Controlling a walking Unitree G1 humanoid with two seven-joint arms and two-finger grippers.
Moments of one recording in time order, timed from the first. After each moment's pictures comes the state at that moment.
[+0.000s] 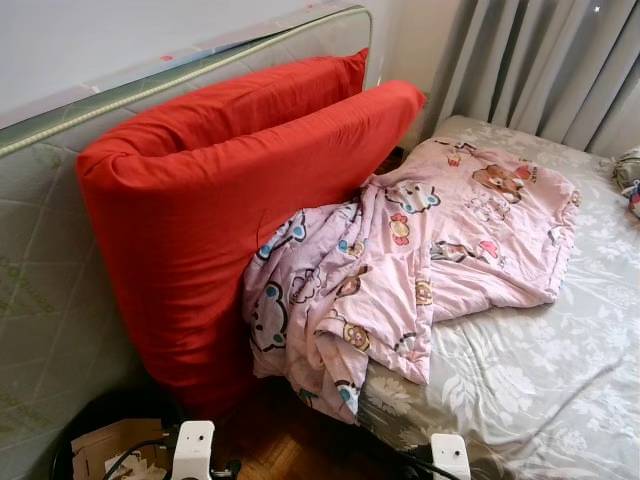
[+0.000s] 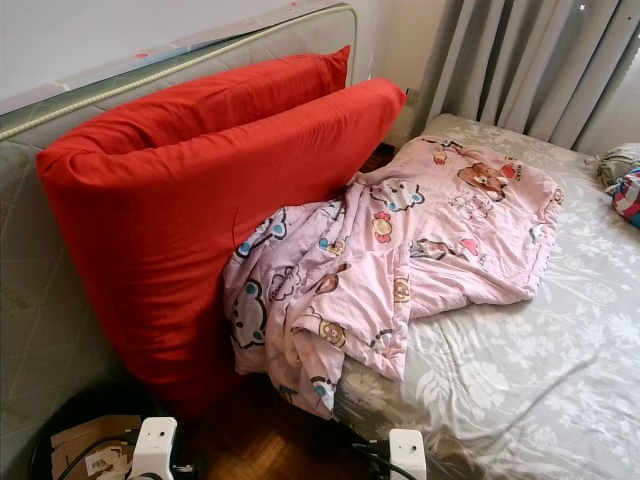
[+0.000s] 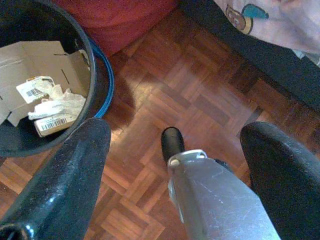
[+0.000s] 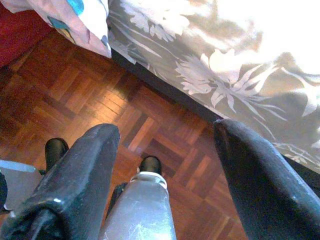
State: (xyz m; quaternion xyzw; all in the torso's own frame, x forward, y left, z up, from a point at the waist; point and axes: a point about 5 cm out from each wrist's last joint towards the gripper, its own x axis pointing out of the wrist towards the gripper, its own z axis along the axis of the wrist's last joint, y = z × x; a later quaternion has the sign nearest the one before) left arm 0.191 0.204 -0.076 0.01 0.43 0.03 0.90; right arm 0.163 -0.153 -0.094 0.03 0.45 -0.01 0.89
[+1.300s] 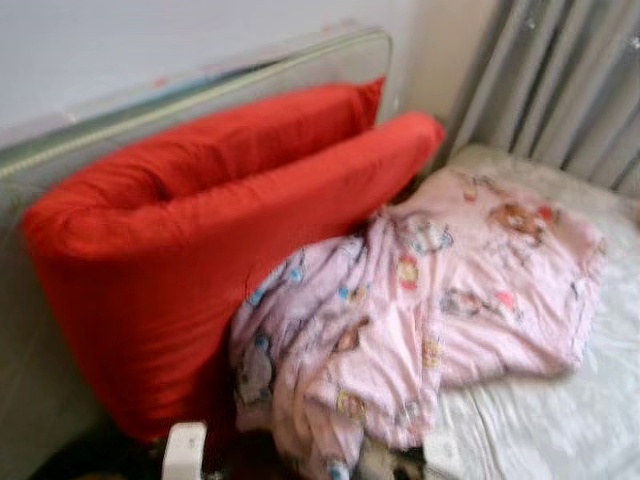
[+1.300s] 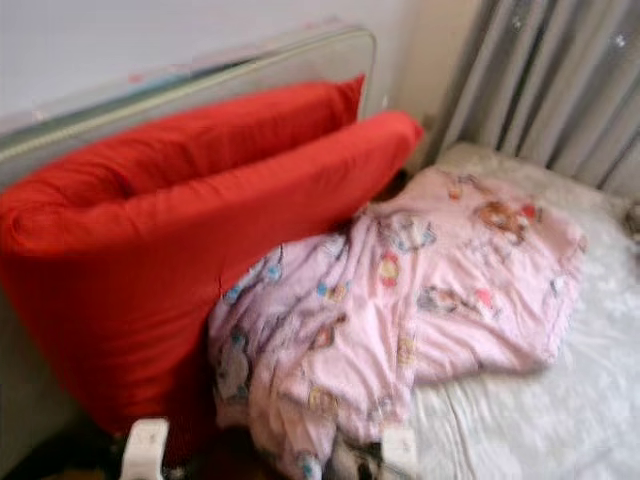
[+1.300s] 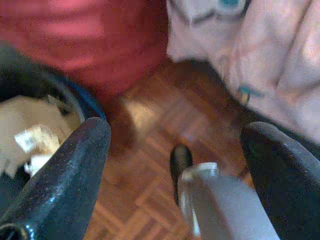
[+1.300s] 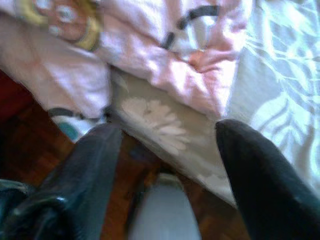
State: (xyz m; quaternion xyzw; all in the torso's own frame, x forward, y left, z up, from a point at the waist) left arm 0.190 0.214 -0.075 0.02 0.42 0.05 0.91; right arm 0.167 -0.144 -0.092 0.04 0.45 0.00 0.89
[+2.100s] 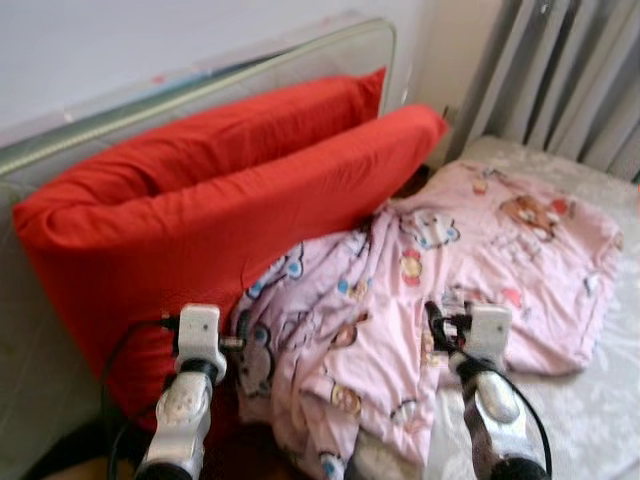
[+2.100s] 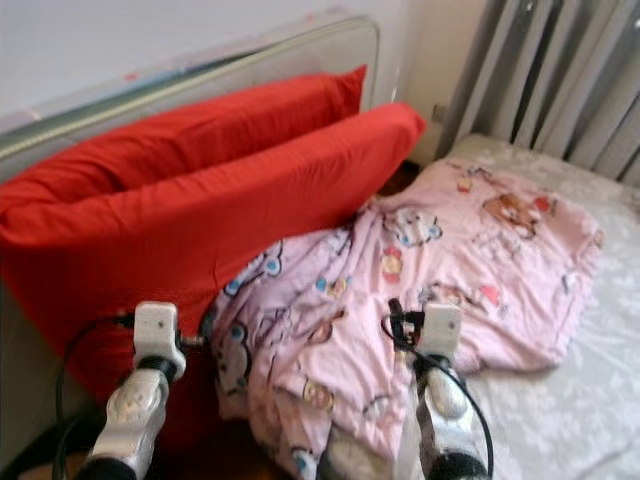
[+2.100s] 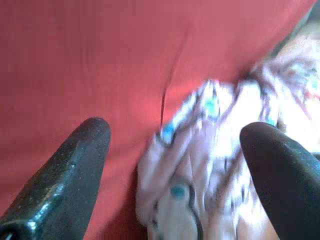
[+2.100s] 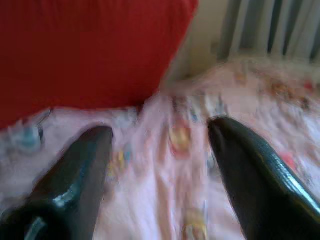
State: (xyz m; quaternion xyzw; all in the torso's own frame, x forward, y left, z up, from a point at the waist) left arm 0.278 0.192 0.036 0.04 0.03 0.01 1.00; right arm 0.275 -0.182 0.015 0.05 0.06 0.01 1.00
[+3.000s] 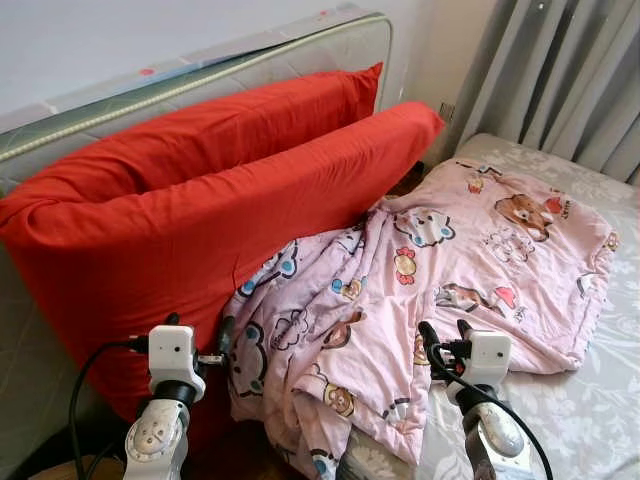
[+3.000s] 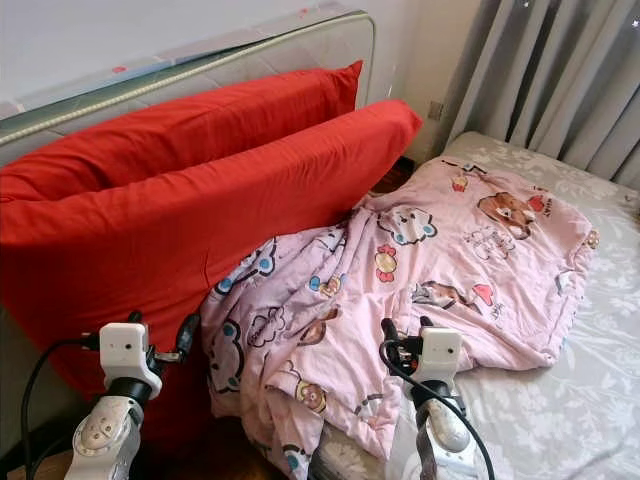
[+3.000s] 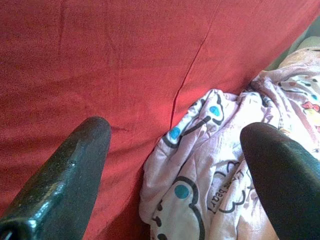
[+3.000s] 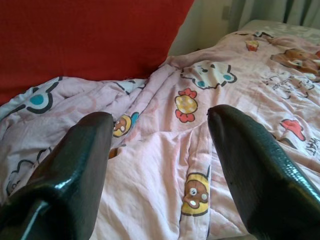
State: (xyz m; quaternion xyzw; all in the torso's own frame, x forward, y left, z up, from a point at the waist) left arm 0.261 0.205 0.056 0.04 -0.01 0.01 1.00; right arm 0.266 -0.176 0.015 0.05 0.06 0.03 1.00
